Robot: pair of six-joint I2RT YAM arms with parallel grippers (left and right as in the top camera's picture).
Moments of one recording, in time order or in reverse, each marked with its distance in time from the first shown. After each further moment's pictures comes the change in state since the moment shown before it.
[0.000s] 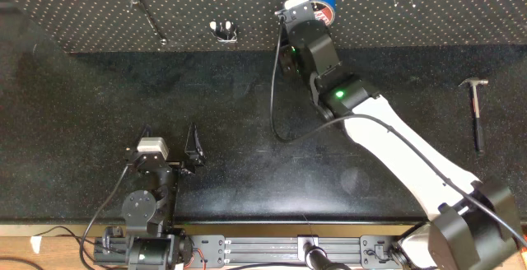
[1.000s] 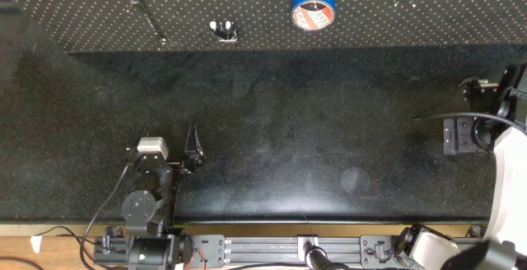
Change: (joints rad) left arm 0.000 -0.001 0.000 0.000 0.001 0.000; right arm -1.032 -0.247 -0.201 -0.918 -0.099 -0.515
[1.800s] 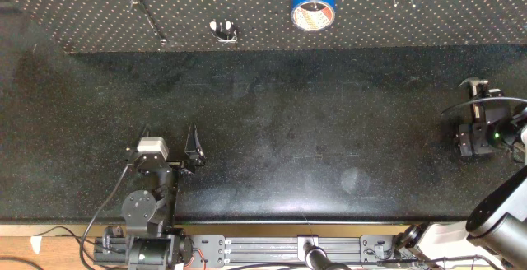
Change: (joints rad) left arm 0.000 0.000 0.000 0.000 0.000 0.000; right arm -0.241 0.319 -0.017 0.280 -0.232 -0.372
